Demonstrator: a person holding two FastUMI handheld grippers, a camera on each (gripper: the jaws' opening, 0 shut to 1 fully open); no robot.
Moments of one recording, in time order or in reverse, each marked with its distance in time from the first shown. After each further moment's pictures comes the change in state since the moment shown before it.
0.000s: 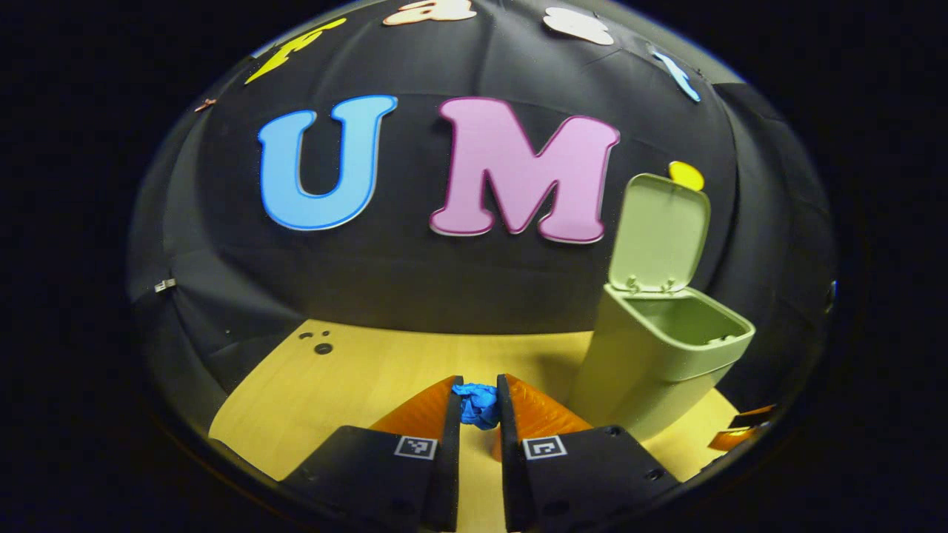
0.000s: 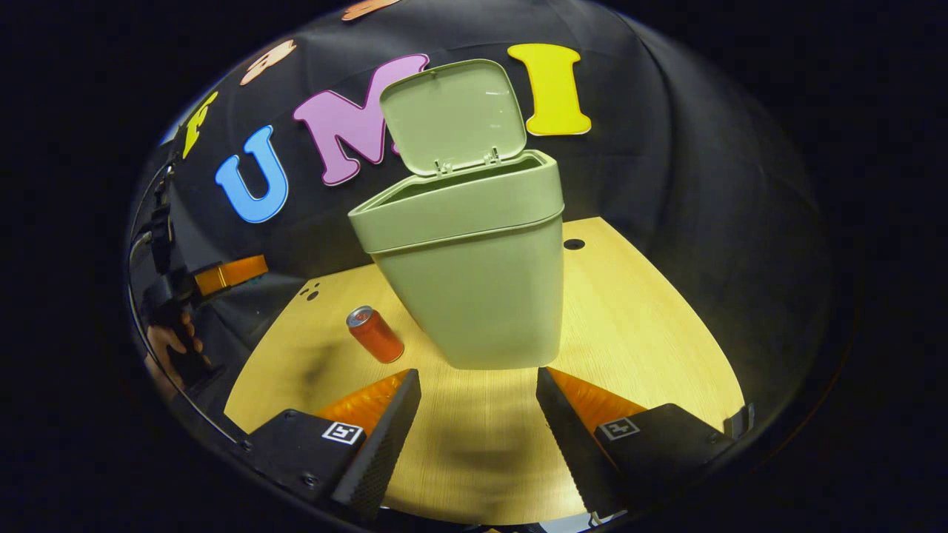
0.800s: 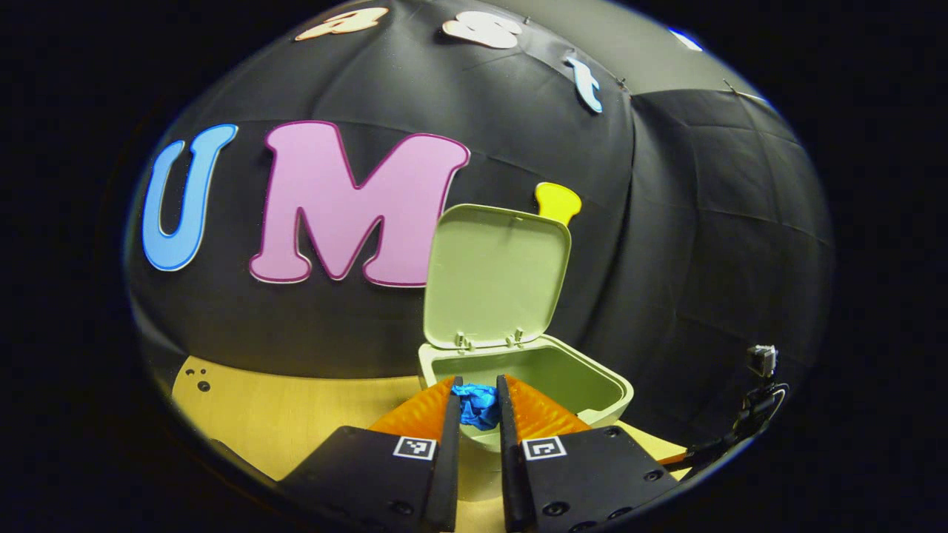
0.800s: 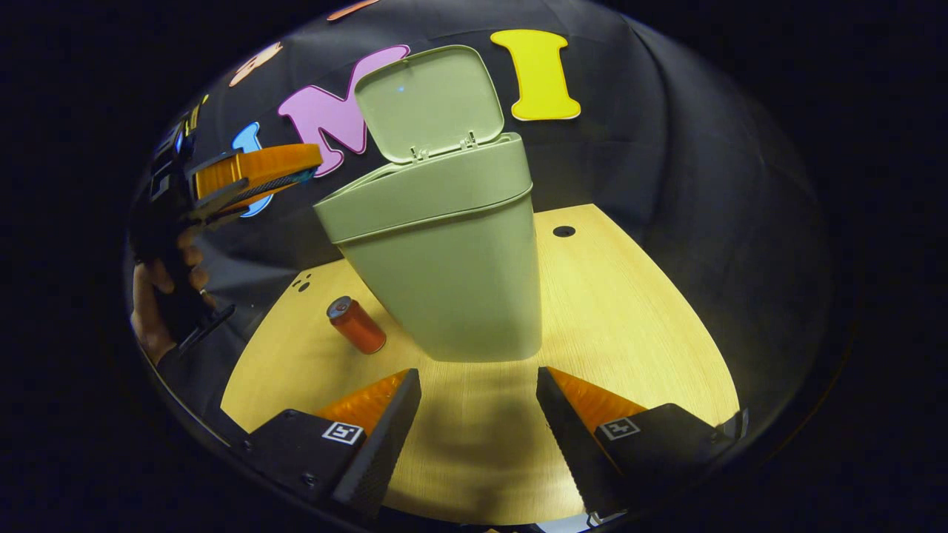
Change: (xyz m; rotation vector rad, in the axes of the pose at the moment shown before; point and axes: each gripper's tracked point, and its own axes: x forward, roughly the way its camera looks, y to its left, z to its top) left arm 0.045 -0.183 0.050 0.059 -0.094 -0.412; right arm 0.004 -0.029 -0.003 -0.004 0.054 -0.017
